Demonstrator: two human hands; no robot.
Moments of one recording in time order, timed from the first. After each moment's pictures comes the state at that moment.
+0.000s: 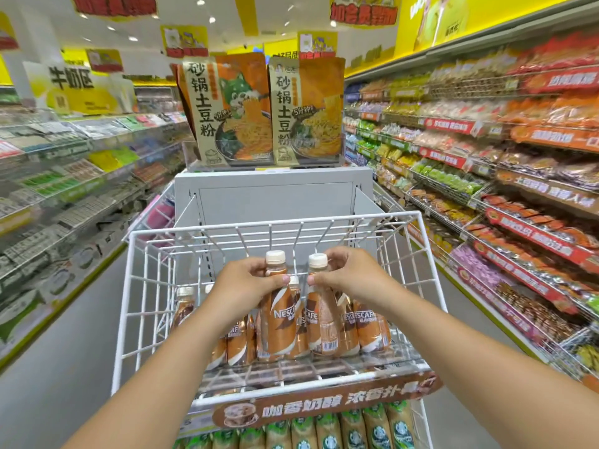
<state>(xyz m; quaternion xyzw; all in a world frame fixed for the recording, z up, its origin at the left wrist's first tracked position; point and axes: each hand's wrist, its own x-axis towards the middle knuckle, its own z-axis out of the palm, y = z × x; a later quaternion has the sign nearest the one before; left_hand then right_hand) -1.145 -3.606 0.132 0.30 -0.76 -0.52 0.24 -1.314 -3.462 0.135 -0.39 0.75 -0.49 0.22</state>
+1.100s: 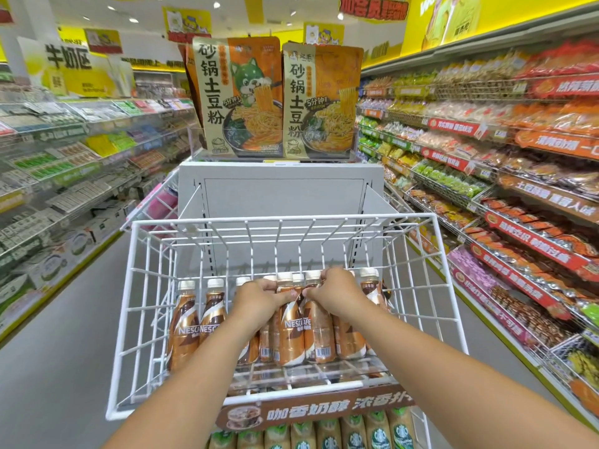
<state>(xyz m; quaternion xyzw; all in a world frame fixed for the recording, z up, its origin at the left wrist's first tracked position) -1.188 -3.642 0.051 0.39 -0.75 -0.51 0.19 -1.311 -3.521 0.086 -0.32 0.89 -0.28 0.13</state>
